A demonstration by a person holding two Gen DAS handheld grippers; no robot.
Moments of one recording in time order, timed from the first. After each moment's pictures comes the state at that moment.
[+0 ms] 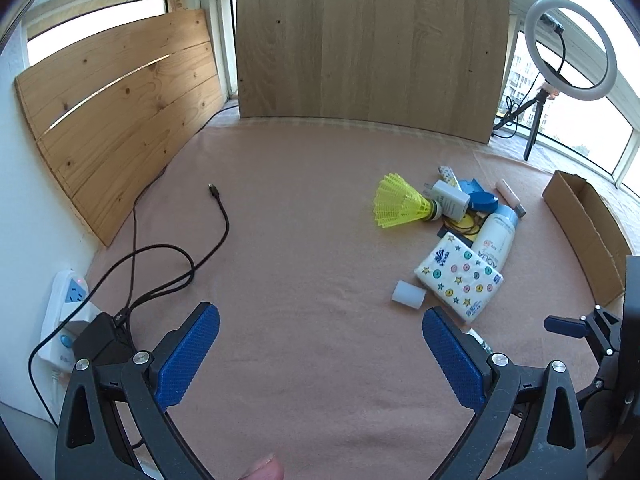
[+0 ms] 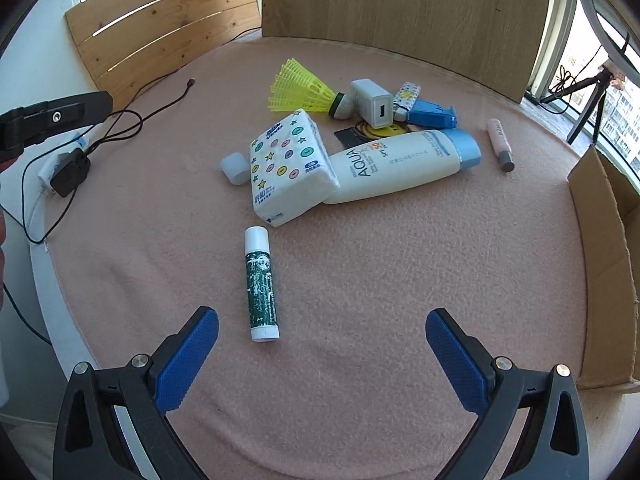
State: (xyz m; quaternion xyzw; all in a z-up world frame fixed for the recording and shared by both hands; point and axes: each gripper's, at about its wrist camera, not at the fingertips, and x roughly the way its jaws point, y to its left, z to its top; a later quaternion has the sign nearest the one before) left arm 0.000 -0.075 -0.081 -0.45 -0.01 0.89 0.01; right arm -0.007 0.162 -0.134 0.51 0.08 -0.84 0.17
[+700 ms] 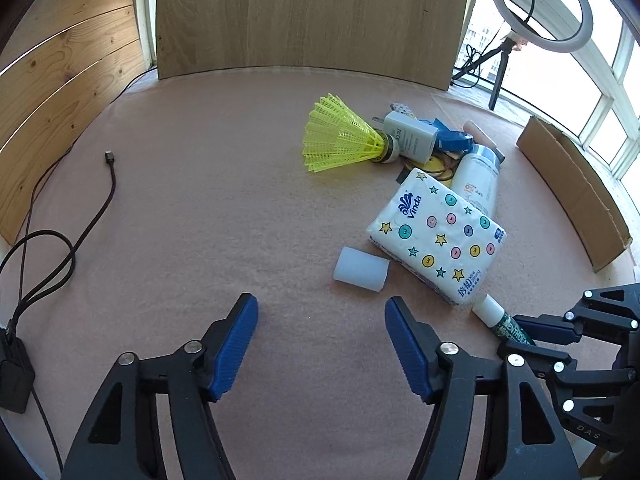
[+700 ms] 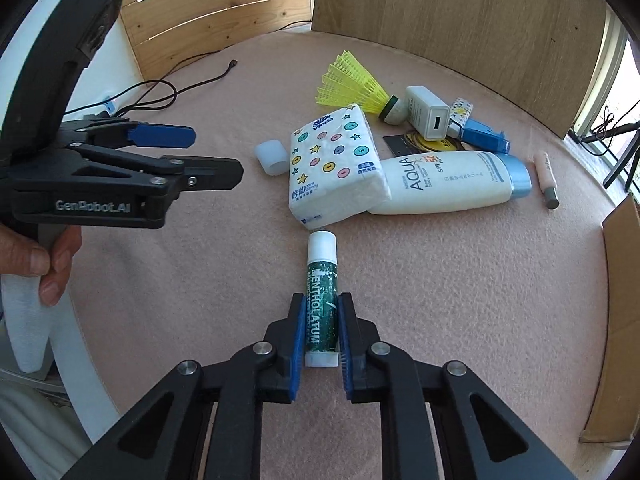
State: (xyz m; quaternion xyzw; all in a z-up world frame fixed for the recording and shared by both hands) left arm -0.047 -0.026 -0.167 -0.48 0.00 0.87 0.10; right arm -0.004 0.153 -0.151 0.49 0.13 -0.83 0.23
